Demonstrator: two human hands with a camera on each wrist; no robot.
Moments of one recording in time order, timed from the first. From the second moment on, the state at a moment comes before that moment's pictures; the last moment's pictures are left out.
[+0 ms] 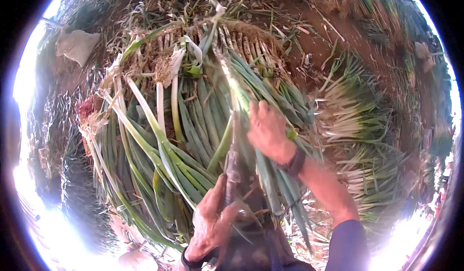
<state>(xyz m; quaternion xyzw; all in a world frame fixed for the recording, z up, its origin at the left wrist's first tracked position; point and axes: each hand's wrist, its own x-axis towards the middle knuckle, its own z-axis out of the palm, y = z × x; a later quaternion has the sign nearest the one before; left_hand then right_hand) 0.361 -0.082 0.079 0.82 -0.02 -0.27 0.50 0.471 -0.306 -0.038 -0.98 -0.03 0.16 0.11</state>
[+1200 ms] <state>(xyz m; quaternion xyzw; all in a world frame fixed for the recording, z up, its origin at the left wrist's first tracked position) 0.310 -0.122 0.083 0.81 0.03 -0.35 0.46 0.257 -0.379 0.000 -0.64 0.19 0.34 0.66</state>
